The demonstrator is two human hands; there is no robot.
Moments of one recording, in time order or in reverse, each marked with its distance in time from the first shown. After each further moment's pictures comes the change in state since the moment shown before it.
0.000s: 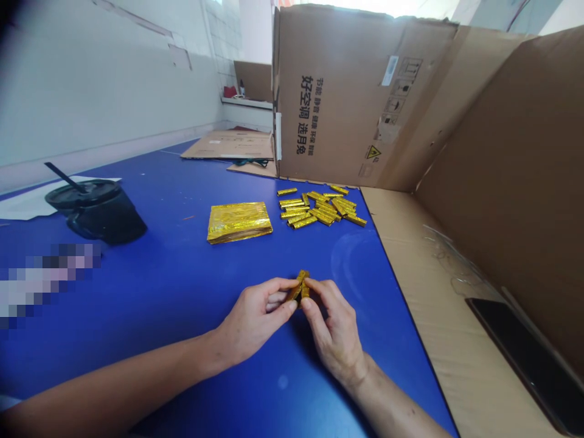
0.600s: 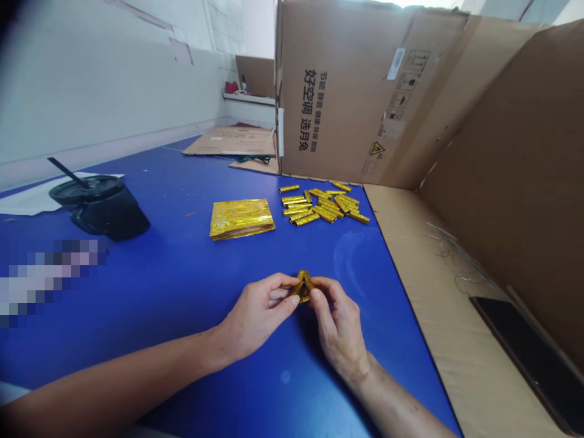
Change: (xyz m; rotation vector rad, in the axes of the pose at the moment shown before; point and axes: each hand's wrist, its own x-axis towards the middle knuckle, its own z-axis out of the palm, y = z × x) left_hand -0.001 -0.001 0.001 0.005 0.030 -0.034; right_hand -0.001 0.000 0.004 0.058 0.087 0.151
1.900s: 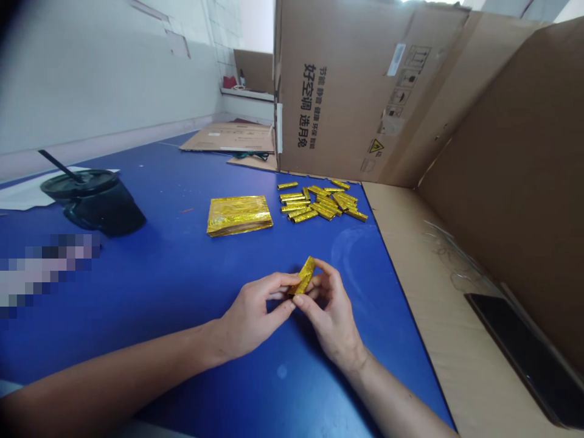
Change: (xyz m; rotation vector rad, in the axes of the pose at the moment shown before) left_hand -0.003 -0.010 -0.001 0.228 0.011 0.234; right_hand 0.003 0.005 0.006 0.387 -0.095 0.133
